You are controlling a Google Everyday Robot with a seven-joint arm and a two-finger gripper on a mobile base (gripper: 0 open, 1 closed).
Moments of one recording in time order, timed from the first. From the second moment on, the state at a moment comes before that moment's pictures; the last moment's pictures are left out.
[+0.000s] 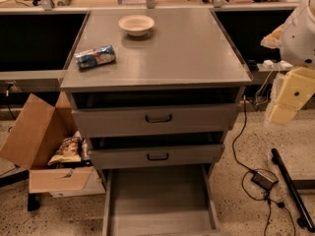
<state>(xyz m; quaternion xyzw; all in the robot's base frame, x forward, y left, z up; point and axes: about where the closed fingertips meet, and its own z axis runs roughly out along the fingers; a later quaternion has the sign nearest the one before) 0.438 -0.216 0.978 -0.60 0.78 -0.04 0.16</state>
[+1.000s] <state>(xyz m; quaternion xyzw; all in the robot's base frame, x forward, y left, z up) 0.511 -0.156 0.982 -0.66 0.71 -0.01 0.22</state>
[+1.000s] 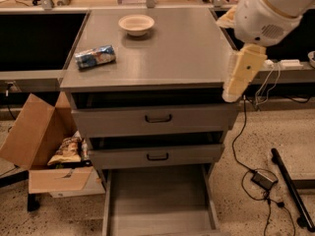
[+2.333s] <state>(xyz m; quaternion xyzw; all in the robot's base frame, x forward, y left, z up) 0.618 -0.051 0.929 -0.69 0.67 0.10 0.27</state>
